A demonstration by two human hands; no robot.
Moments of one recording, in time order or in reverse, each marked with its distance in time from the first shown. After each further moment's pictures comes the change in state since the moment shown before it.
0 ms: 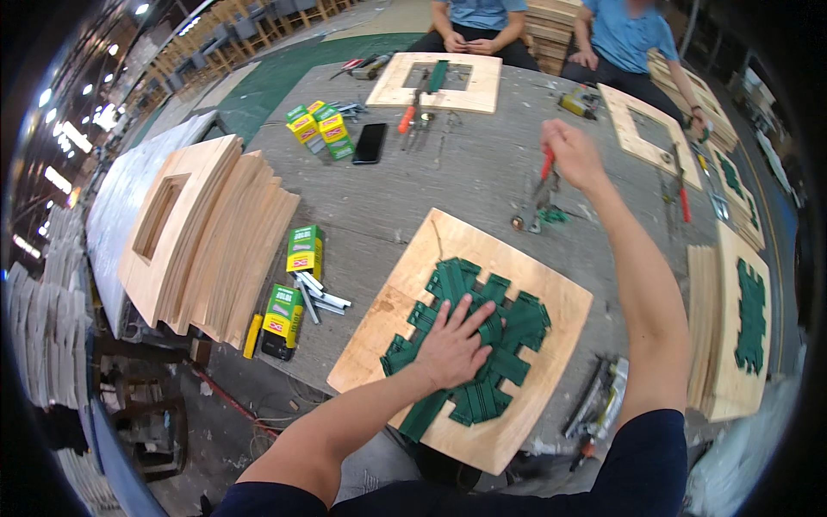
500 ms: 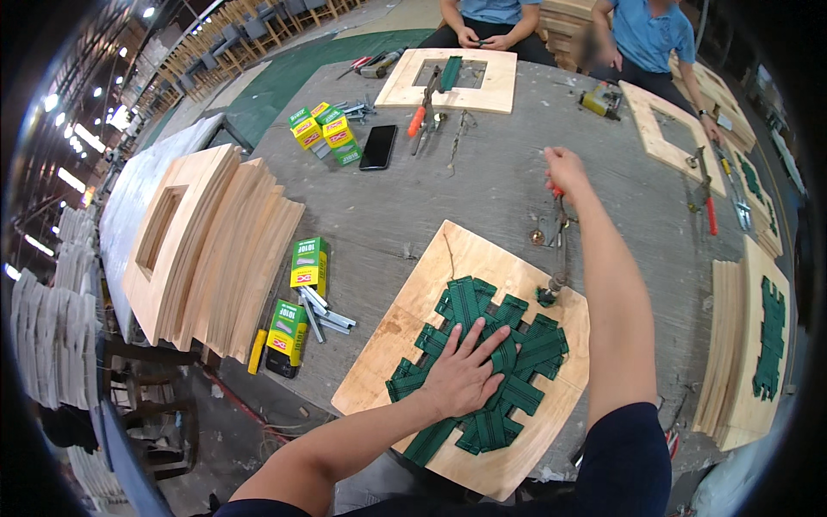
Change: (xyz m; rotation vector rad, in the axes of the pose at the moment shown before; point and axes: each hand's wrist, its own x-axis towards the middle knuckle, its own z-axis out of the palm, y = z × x) left_hand 0.003 -0.003 0.001 0.052 -0.070 -0.002; right_hand 0.052 0.083 0.103 0.327 0.024 0.617
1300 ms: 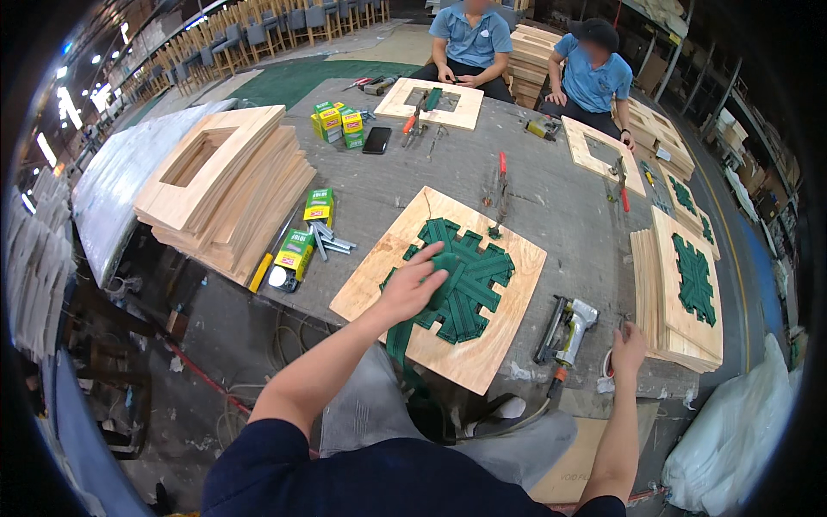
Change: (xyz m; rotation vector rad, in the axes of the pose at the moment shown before) left_hand -0.102 0.019 -0.047 -0.826 0.470 -0.008; right_hand -0.471 0.227 -0.287 -0.768 0.627 -0.272
